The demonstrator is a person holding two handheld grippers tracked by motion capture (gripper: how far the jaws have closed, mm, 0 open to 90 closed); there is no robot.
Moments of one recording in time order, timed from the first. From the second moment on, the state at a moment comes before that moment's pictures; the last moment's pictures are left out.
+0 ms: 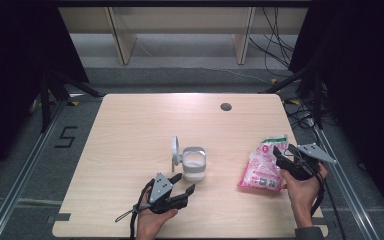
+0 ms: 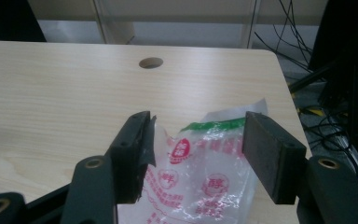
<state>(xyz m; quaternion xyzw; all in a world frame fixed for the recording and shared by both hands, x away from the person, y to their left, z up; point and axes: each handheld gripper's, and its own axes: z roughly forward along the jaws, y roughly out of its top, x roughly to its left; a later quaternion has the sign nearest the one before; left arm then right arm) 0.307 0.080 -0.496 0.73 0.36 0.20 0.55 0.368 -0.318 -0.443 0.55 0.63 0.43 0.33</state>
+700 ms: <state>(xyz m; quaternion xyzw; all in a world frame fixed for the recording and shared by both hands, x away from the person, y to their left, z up) 0.307 0.095 -0.487 0.71 0.38 0.21 0.55 0.351 -0.265 -0.445 0.46 0.71 0.47 0.25</state>
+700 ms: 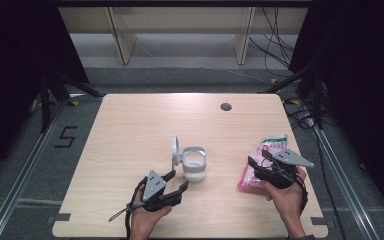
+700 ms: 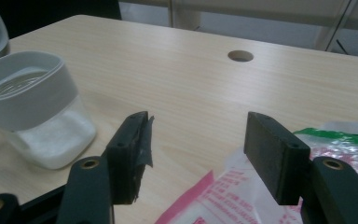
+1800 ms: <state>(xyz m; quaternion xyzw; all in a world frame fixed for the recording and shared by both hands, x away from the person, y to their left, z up) 0.320 0.118 -0.475 0.71 0.36 0.30 0.52 0.332 -0.248 -0.459 0.41 0.75 0.46 0.22</state>
